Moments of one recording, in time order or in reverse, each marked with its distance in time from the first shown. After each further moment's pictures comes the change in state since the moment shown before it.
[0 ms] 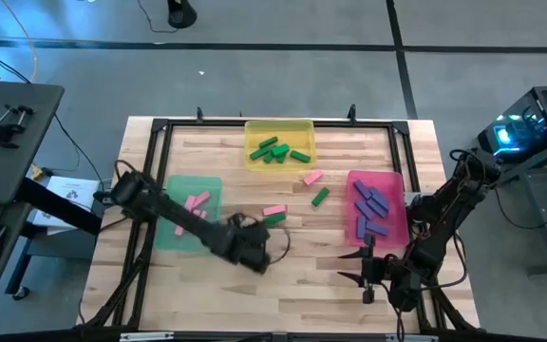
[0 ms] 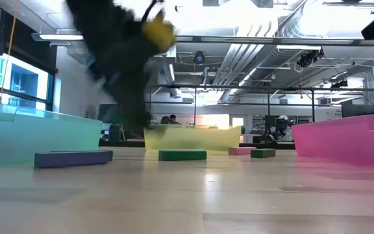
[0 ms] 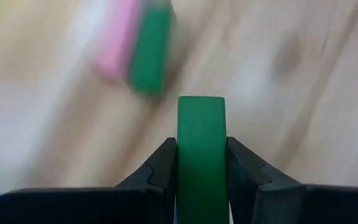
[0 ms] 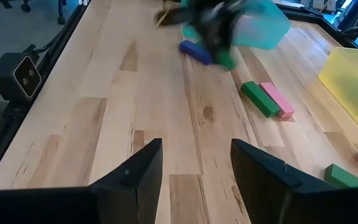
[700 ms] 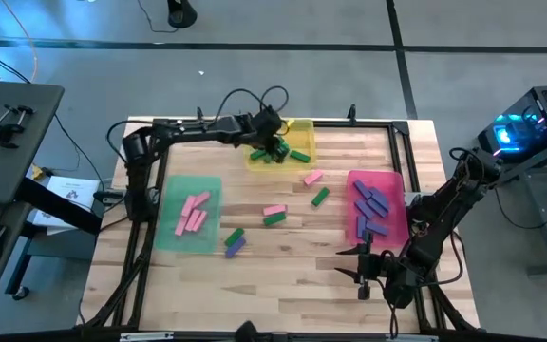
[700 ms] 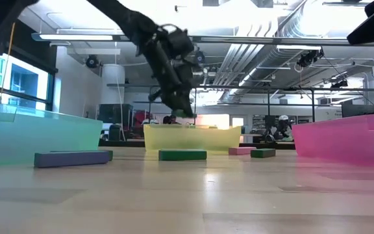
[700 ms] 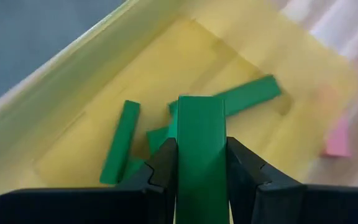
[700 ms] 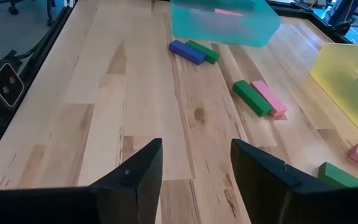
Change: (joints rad) left arm 0.834 -0.005 0.146 0.273 0.382 0.555; right arm -0.040 0.000 0.000 0.003 -0.004 0.006
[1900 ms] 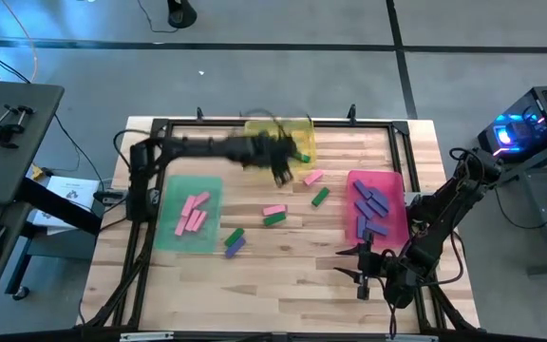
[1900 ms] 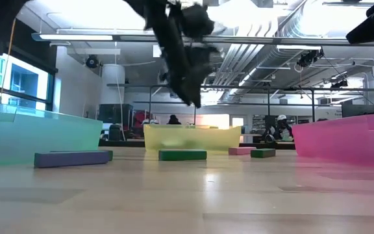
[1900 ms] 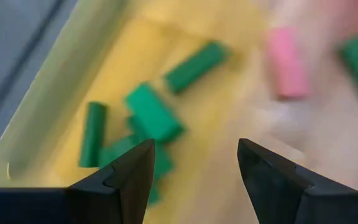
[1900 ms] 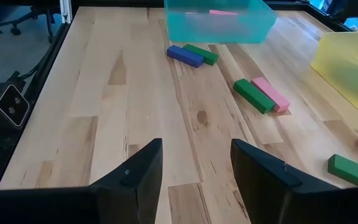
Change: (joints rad) left arm -0.201 0.041 0.153 -0.232 -0.219 0.133; right arm -0.001 0.000 0.000 0.015 0.010 0.080
